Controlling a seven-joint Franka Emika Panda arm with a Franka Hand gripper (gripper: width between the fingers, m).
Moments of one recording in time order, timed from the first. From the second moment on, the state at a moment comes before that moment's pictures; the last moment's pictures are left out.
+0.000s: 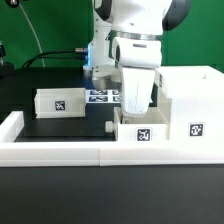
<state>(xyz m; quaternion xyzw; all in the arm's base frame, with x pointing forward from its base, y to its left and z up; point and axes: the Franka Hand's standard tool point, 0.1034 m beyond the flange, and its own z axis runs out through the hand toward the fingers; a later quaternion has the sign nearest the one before) 0.532 -0.002 0.012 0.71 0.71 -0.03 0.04</state>
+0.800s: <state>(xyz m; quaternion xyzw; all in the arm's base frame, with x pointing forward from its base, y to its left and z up) 0.531 0.003 0.011 0.72 0.70 -0.03 0.04</state>
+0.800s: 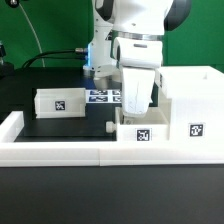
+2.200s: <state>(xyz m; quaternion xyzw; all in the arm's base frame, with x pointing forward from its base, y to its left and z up) 0.531 -0.005 0.010 0.72 0.69 -0.02 0.04</state>
